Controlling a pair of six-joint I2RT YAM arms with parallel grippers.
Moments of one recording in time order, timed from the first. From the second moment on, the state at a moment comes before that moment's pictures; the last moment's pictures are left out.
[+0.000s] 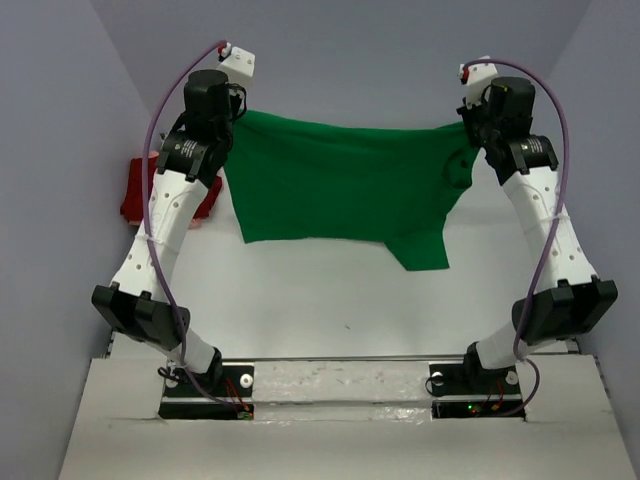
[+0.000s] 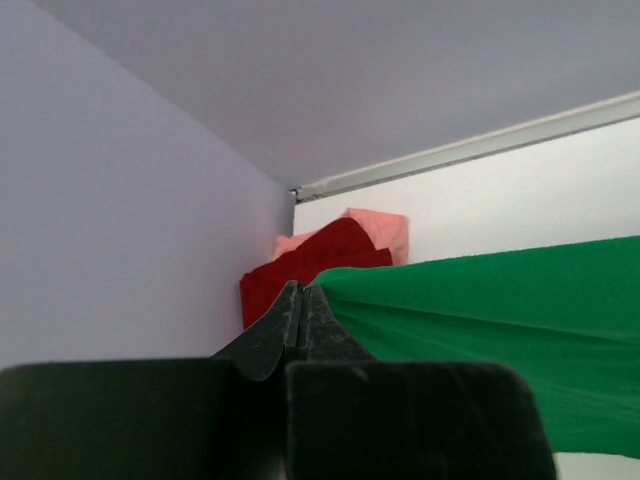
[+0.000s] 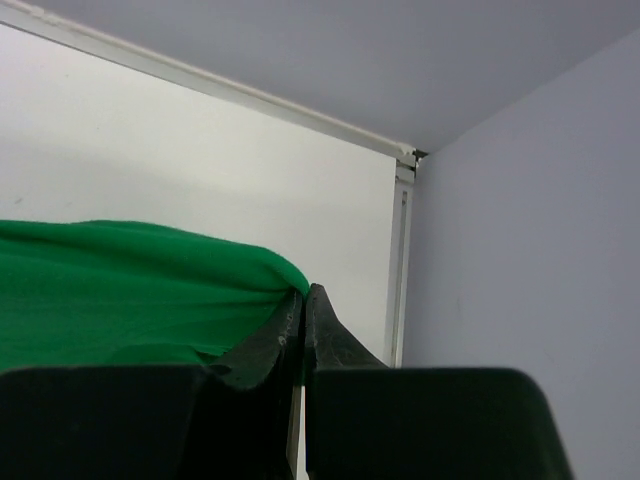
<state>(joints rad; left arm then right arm) -0.31 1.55 1.86 -0.58 -0.44 0.39 0.12 1.51 1.74 -0.61 0.22 -0.39</state>
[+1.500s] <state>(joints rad) -0.30 1.53 1.57 -0.58 0.24 0.30 0.12 1.32 1.59 -0.68 0.16 -0.37</state>
